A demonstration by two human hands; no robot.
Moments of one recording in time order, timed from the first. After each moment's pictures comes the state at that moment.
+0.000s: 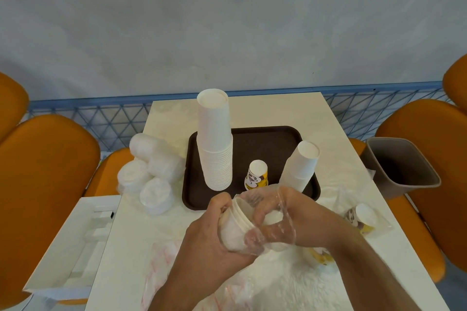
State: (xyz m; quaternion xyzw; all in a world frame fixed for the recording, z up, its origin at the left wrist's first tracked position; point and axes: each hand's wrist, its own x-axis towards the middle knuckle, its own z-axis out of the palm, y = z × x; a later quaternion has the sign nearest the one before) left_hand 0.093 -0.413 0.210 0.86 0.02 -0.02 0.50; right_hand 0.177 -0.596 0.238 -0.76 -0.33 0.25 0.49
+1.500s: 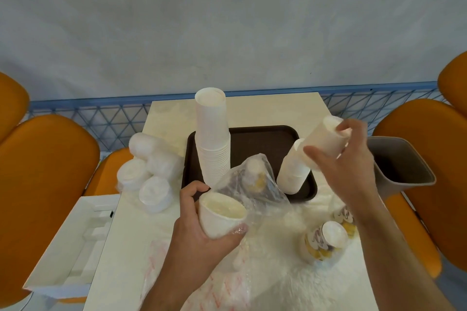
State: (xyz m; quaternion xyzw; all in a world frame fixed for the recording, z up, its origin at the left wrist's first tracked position) left_hand 0.086 -0.409 0.208 0.82 0.08 0.07 0.57; right_hand 0.219 -0.652 0.232 -0.87 0.05 -0.16 0.47
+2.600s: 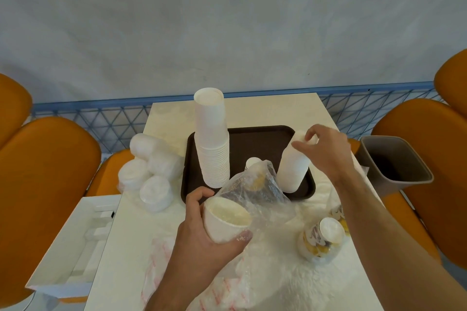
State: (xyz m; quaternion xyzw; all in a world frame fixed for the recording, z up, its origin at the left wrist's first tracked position) left_hand 0.075 -0.419 0.211 0.84 0.10 0.04 0.53; right_hand 0.277 -0.651 0.208 -0.95 0.07 -0.07 0.31
